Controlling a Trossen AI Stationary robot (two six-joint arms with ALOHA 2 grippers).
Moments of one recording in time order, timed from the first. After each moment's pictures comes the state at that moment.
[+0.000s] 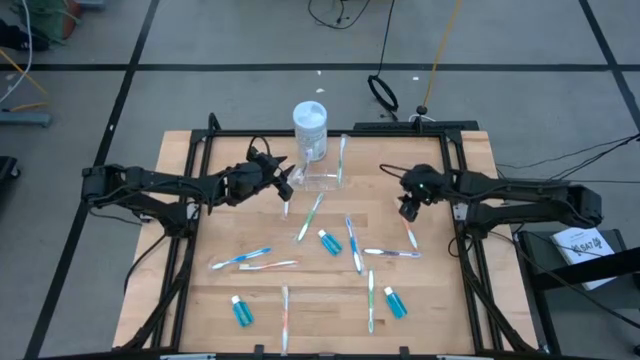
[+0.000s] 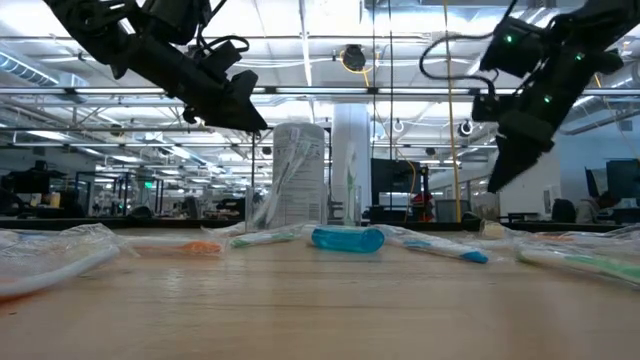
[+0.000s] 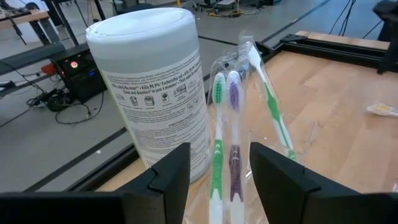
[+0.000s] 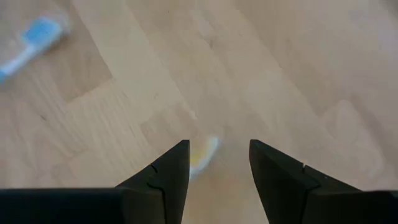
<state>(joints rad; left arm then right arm) 0.19 1.28 0.58 0.37 -0.52 -0.08 -0.34 0.94 0.49 -0.53 0.11 0.19</state>
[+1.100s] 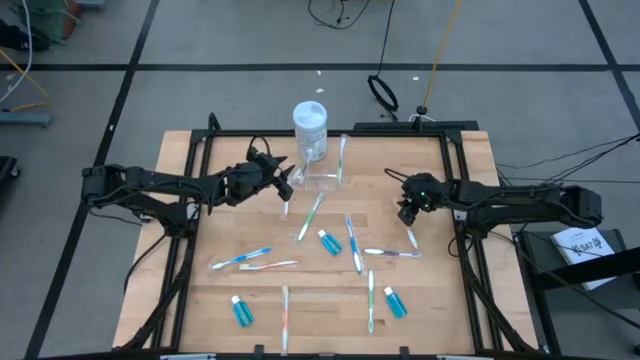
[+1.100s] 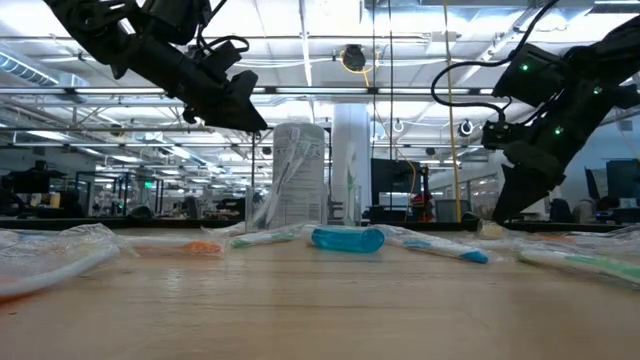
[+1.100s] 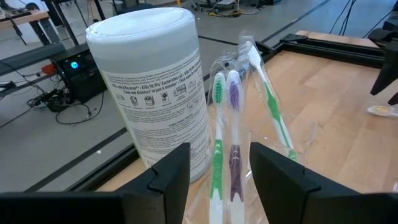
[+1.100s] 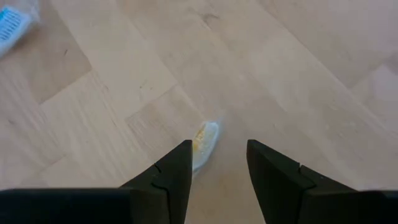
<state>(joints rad) 0.19 1.28 0.58 0.37 -0.53 -0.08 -0.34 0.94 0.30 -0.28 0.11 0.28</state>
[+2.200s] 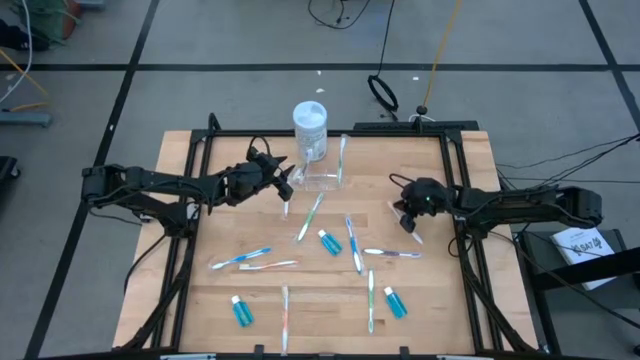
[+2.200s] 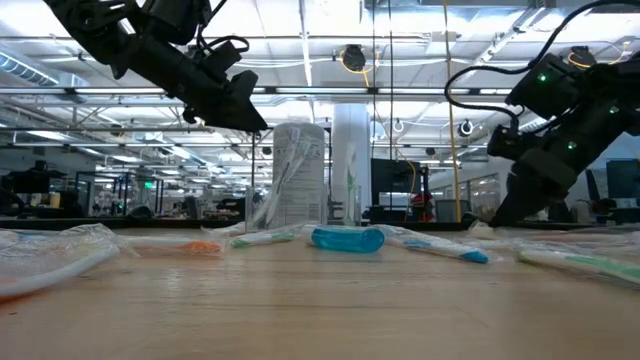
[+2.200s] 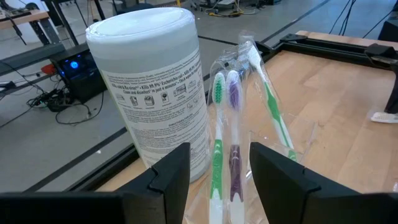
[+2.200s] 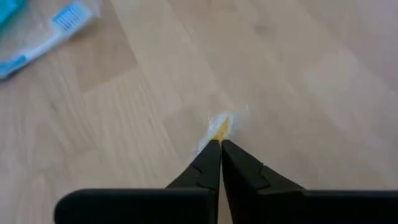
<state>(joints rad) 0.19 1.28 0.58 0.37 -0.53 -0.08 -0.33 0.94 0.15 0.04 -0.01 0.17</state>
